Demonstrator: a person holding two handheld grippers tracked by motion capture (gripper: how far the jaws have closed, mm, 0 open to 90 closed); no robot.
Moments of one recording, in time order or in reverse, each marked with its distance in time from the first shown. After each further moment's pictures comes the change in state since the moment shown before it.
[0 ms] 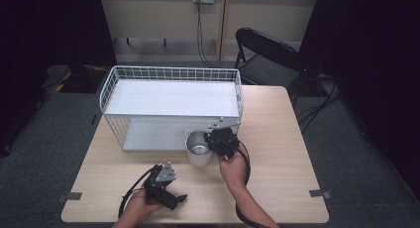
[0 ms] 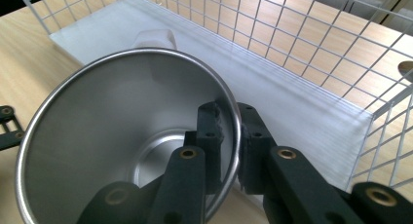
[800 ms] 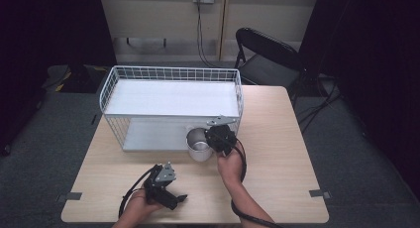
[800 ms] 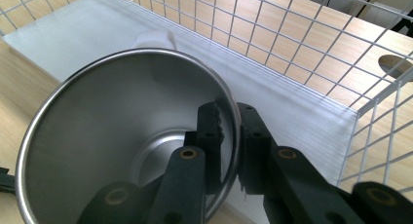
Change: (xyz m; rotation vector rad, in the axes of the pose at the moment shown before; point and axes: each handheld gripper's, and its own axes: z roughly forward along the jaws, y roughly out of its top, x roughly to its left) left arm 0.000 0.000 0.000 0.001 0.001 0.000; right arm -0.005 0.002 0.018 0.017 -0.071 0.019
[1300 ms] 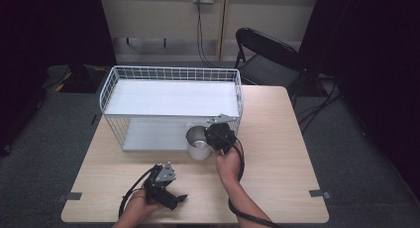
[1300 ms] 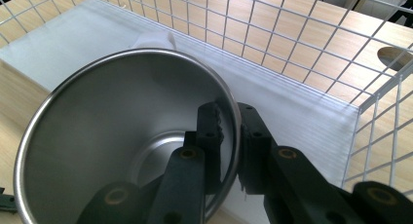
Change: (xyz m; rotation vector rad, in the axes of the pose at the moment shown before) left arm 0.000 0.000 0.000 0.000 0.000 0.000; right arm -0.001 0.002 0.005 -0.002 -0.015 0.052
